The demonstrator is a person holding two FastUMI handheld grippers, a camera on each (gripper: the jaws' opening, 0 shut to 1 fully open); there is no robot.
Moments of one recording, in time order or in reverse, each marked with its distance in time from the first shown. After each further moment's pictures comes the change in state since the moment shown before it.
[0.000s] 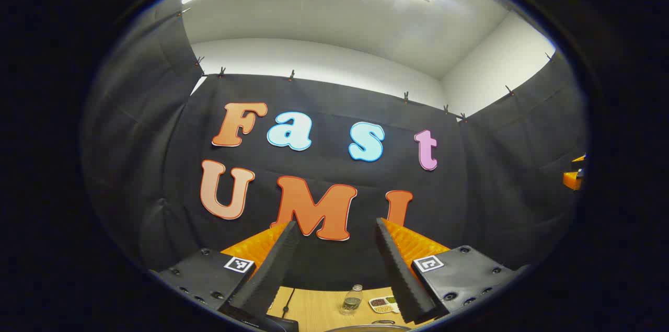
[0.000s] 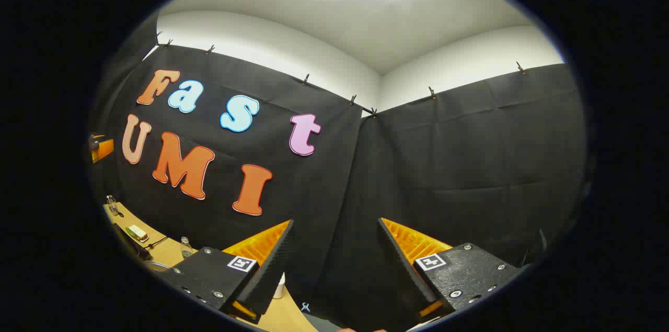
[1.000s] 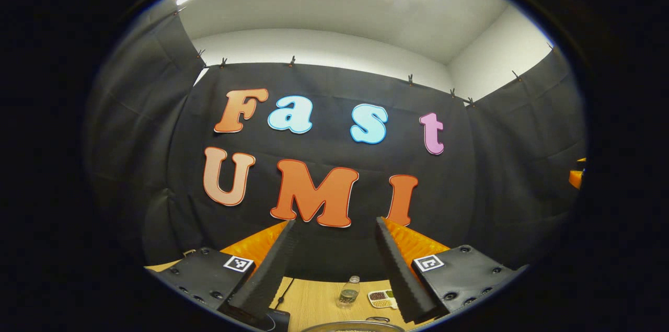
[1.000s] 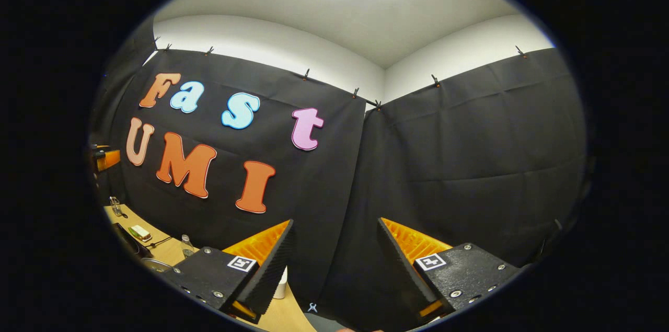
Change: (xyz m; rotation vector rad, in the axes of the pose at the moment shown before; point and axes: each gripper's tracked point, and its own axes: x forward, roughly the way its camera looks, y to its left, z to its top) left arm 0.013 -0.015 -0.031 0.015 0.063 0.065; right arm 0.027 -0.015 -0.026 0.050 0.008 0.049
